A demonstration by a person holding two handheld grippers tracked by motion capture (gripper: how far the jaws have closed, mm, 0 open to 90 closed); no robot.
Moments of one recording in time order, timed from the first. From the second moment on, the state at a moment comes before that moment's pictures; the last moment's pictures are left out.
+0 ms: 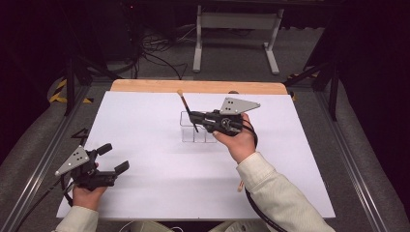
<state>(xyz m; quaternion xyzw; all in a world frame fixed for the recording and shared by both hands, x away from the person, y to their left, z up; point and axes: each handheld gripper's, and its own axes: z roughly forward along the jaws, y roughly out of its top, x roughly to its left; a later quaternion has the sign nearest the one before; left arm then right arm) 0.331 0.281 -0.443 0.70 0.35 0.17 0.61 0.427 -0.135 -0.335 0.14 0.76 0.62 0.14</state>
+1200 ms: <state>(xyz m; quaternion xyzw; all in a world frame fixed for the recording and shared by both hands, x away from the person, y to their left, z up) 0.331 0.281 -0.444 0.70 0.34 0.17 0.61 0.457 -0.146 -0.365 0.21 0.71 0.64 0.21</state>
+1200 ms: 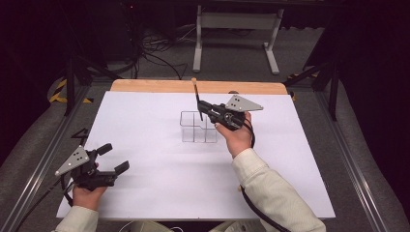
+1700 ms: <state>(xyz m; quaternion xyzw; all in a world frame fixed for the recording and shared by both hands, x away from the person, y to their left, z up) 0.331 0.281 -0.444 0.69 0.35 0.17 0.61 0.468 -0.146 -0.386 0.24 0.71 0.63 0.21</state>
